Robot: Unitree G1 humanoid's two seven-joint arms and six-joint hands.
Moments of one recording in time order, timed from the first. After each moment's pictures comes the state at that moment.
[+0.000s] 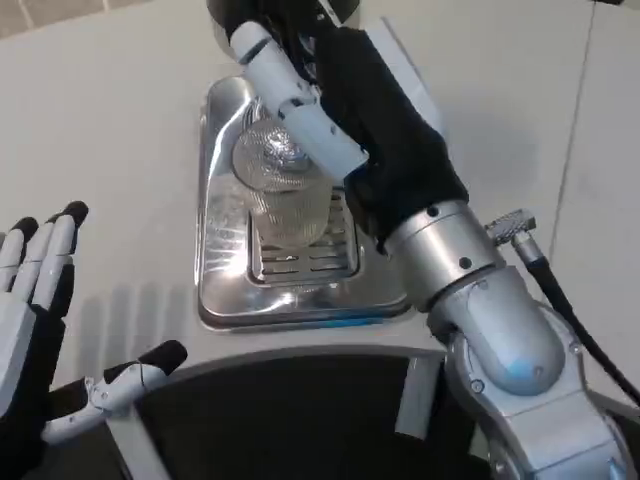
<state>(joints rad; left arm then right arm) 0.23 0.51 0.13 -0.17 0.76 -0.20 0.33 -0.56 0.08 0.31 -0.47 -0.19 0.48 0.12</state>
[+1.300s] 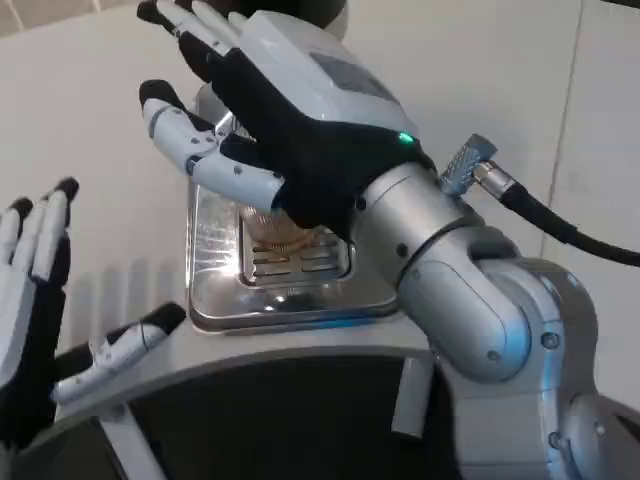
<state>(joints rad) 0.08 0.47 0.11 -0.07 0.74 -0.15 0.34 -0.85 -0.11 0.63 -0.58 -0.89 0.87 0.58</state>
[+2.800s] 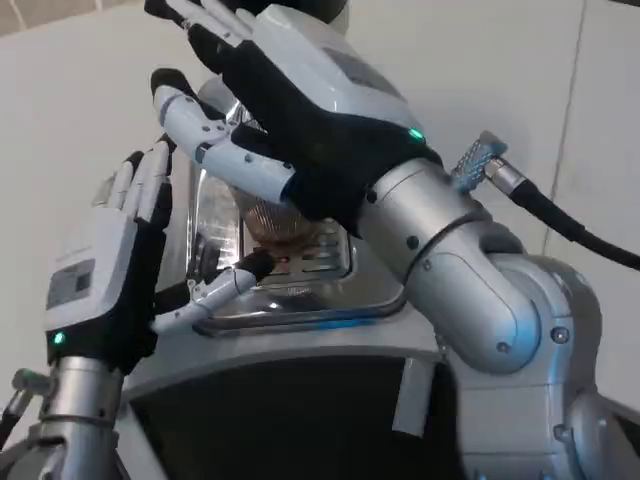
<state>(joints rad) -0.24 0.40 -0.07 0.22 0.64 -0.24 0.37 -0.79 -0.04 0.53 -0.55 -0.91 0.77 0.60</state>
